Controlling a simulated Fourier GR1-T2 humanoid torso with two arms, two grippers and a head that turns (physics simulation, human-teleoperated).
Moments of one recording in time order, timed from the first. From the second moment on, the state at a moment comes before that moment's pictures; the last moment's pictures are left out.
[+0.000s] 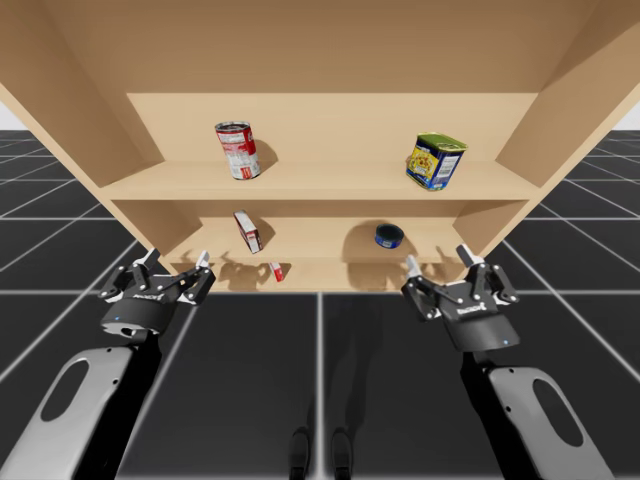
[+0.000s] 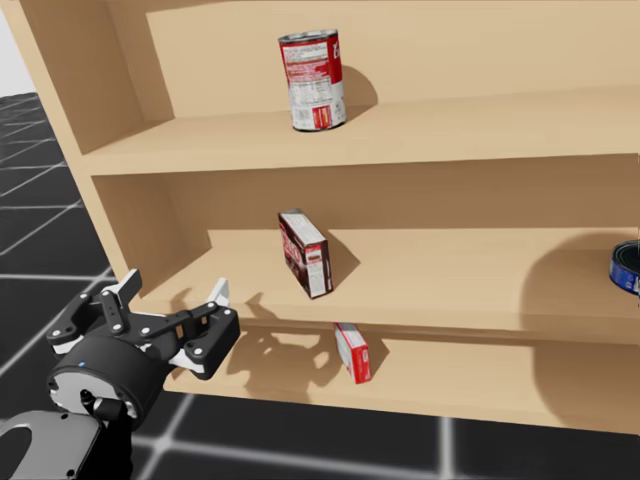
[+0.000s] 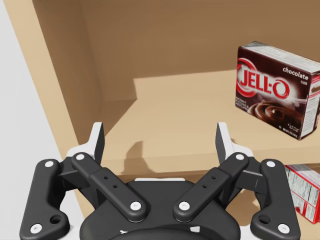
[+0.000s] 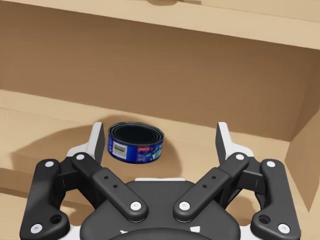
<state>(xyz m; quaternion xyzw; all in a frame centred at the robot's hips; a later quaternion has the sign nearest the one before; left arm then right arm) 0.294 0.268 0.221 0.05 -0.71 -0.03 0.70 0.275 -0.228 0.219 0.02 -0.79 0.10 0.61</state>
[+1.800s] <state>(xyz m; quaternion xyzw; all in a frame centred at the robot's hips) 0.354 0.158 0.241 -0.01 -0.66 0.00 0.75 0.272 -0.225 0.218 0.03 -0.79 0.10 0.60</state>
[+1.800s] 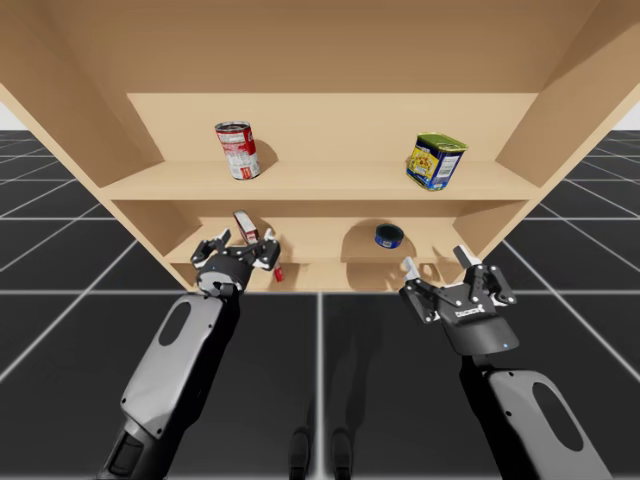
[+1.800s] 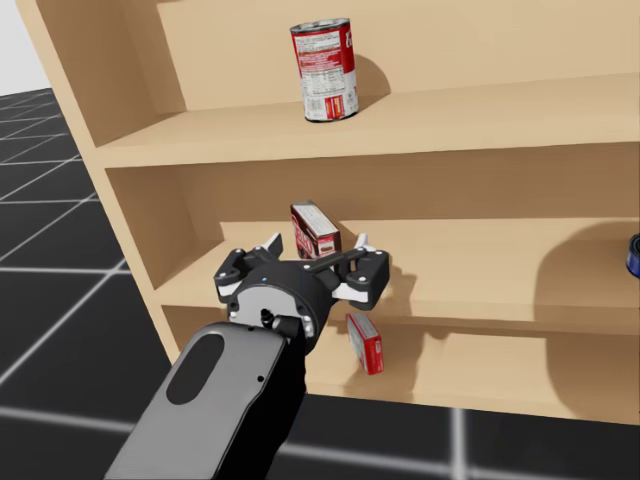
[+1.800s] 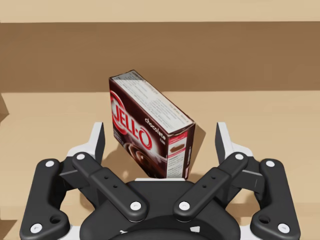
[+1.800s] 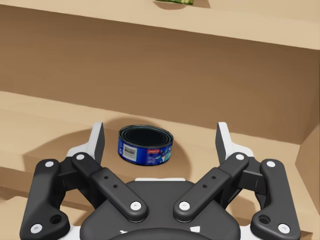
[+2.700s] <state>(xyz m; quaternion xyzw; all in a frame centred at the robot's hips) 0.311 0.182 0.240 0.03 -0.67 0.02 0.74 0.272 -0.227 0.219 0.03 -0.79 0.10 0.60</state>
